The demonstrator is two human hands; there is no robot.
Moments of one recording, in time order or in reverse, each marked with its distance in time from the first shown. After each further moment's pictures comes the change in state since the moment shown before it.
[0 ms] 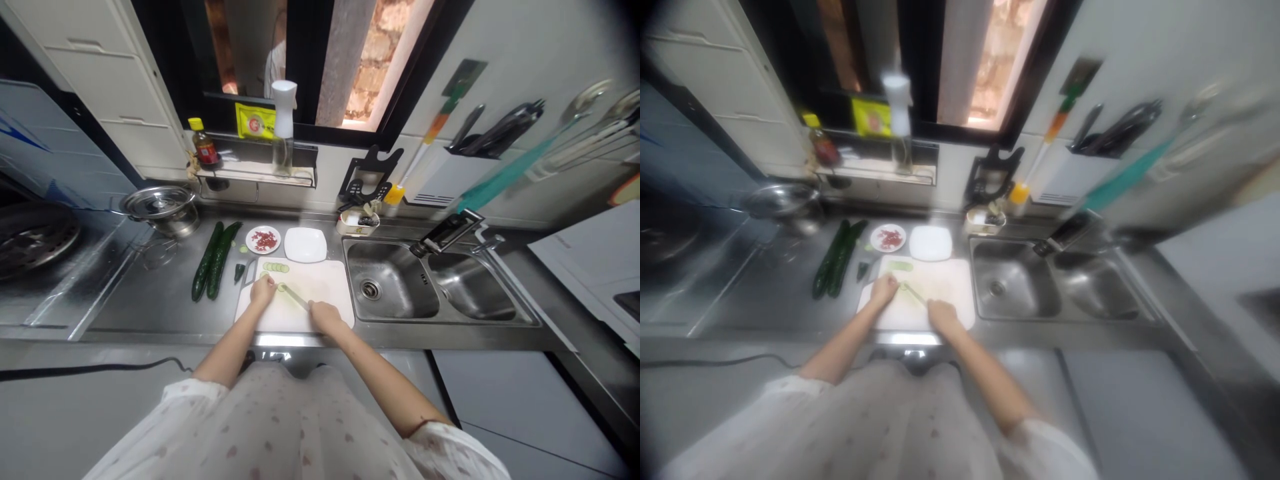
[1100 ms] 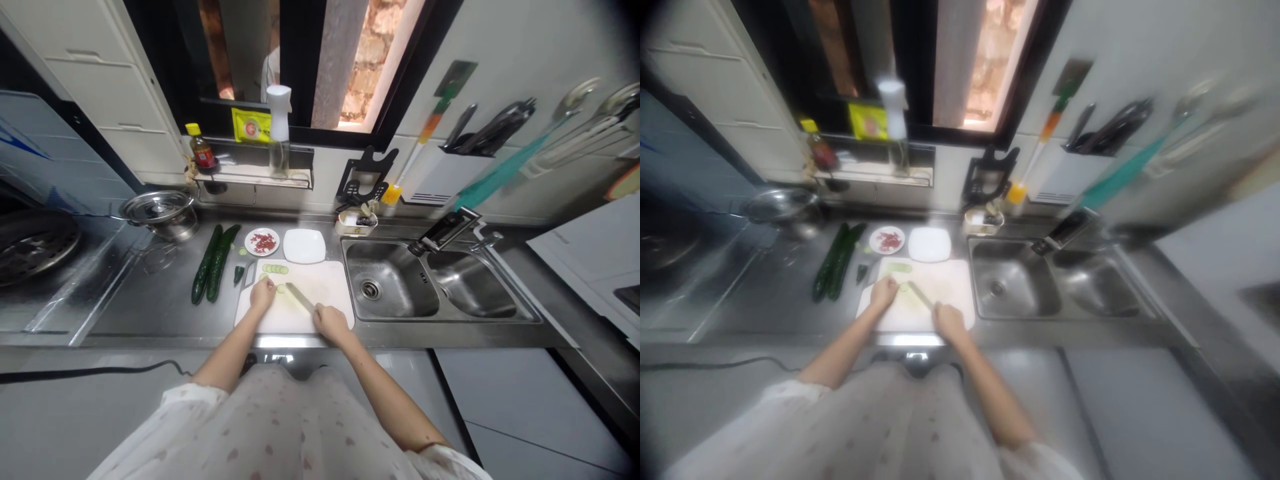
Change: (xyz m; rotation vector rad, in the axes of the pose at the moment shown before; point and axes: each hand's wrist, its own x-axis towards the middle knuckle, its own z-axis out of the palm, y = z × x) left_hand -0.004 0.001 0.002 0.014 0.027 0.023; right_hand -0.013 0.019 0.020 0.120 0.110 0.073
